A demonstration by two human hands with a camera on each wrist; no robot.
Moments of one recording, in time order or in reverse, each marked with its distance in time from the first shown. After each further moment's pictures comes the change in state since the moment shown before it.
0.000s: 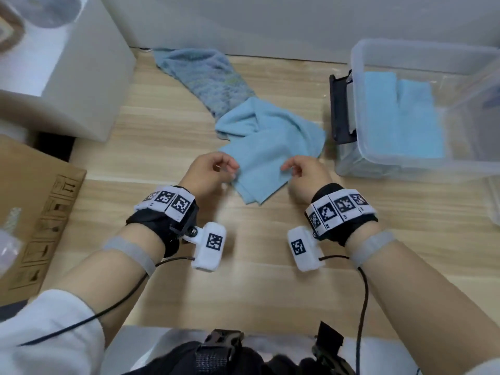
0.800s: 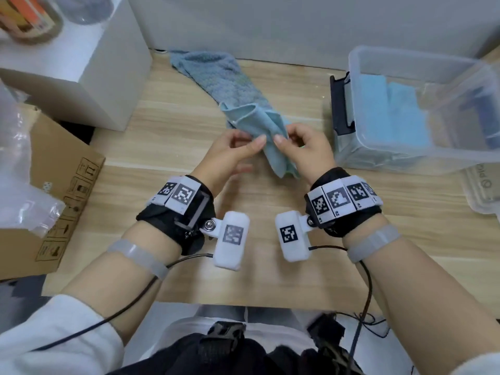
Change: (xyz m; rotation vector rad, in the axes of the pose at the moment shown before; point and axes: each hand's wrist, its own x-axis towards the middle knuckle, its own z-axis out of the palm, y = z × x) left_hand -0.060 0.057 0.004 -0.457 -0.043 0.003; right_hand -0.053 -0.063 -0.012 0.449 0.210 -0.333
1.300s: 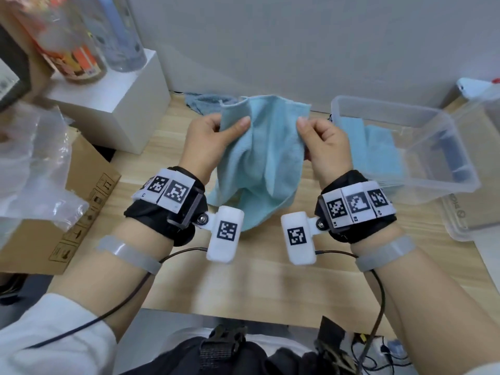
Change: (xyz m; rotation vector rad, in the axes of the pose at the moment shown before) left_hand -0.036 0.069 0.005 0.048 0.226 0.381; right_hand -0.018 -0.066 -0.041 0.270 0.074 -0.128
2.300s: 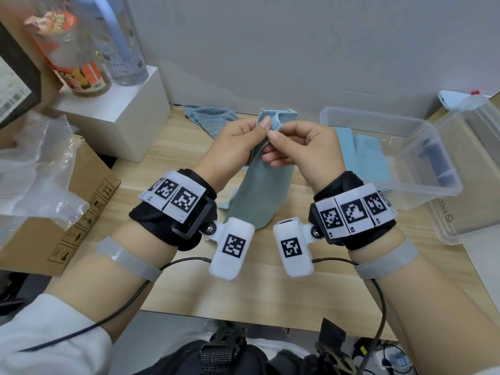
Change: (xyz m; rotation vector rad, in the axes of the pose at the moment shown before) left_hand -0.028 0.028 0.039 0.015 -0.362 0.067; right_hand -0.028 -0.040 0.000 0.102 -0.171 0.037
